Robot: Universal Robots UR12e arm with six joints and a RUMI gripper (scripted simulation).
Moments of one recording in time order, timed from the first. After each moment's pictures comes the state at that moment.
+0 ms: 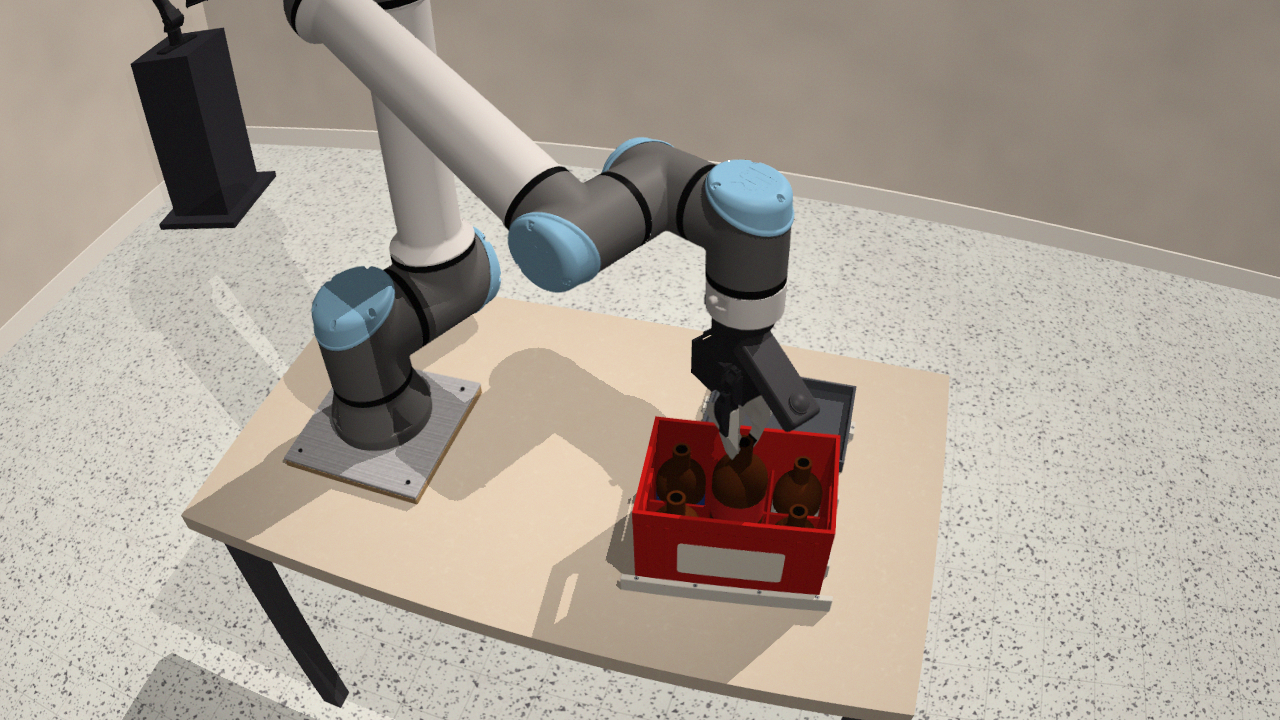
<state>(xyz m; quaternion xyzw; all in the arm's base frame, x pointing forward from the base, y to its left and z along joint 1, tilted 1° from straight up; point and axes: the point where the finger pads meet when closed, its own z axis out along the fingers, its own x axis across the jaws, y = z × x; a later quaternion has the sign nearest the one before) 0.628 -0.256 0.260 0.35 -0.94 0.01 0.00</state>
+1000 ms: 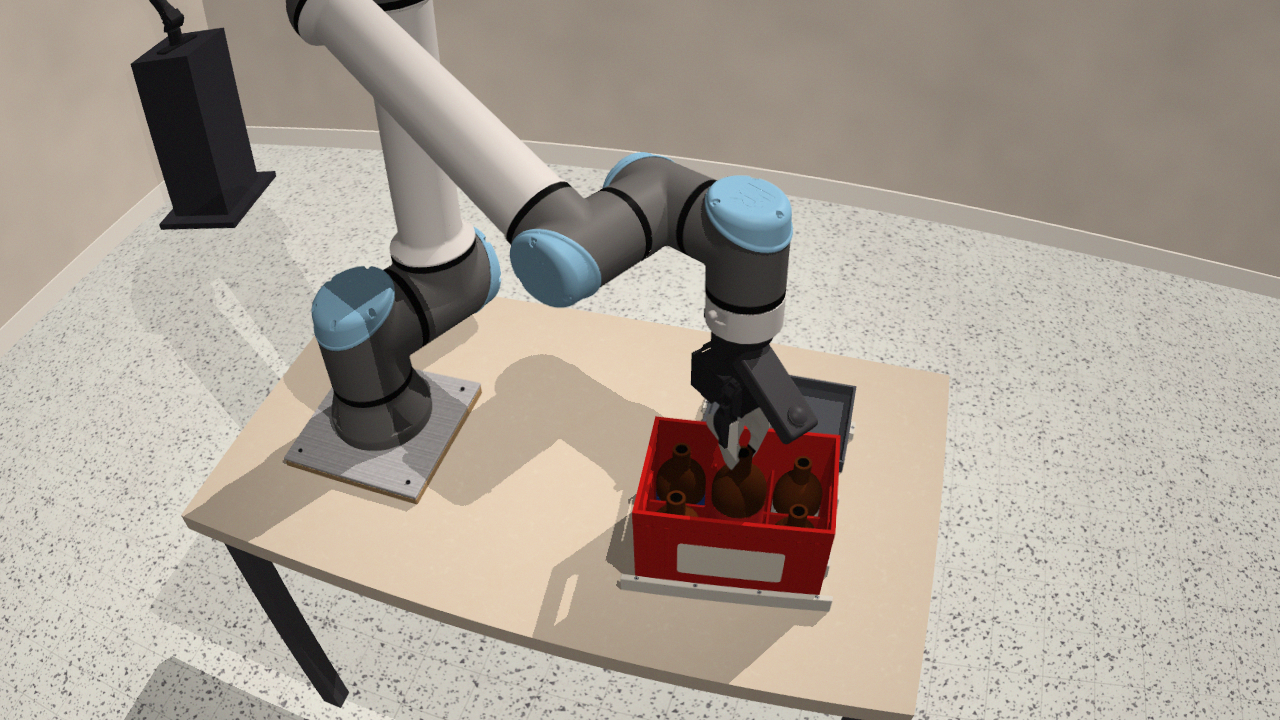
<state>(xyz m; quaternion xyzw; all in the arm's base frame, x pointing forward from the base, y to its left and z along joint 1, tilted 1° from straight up) 0.628 -0.256 0.240 0.35 -0.94 0.01 0.00</state>
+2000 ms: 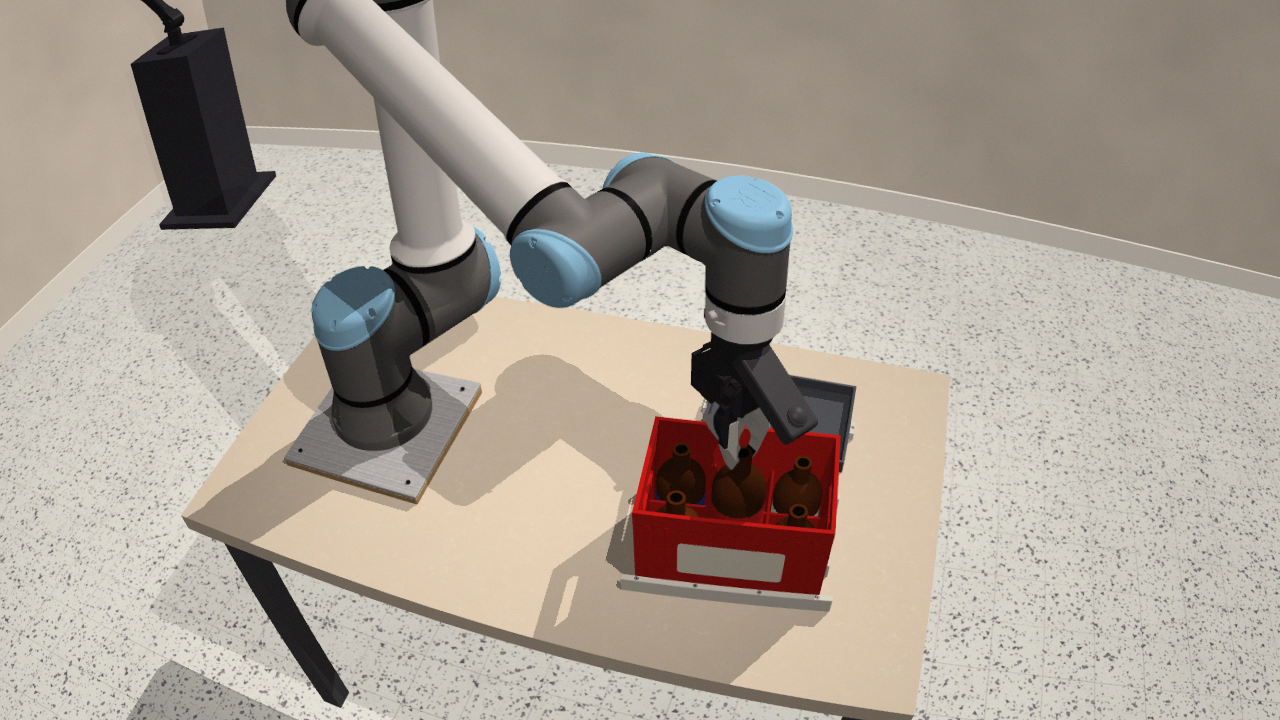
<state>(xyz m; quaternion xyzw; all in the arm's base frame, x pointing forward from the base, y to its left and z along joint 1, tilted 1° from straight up) 0.628 -0.256 0.239 0.35 -0.94 0.01 0.00</state>
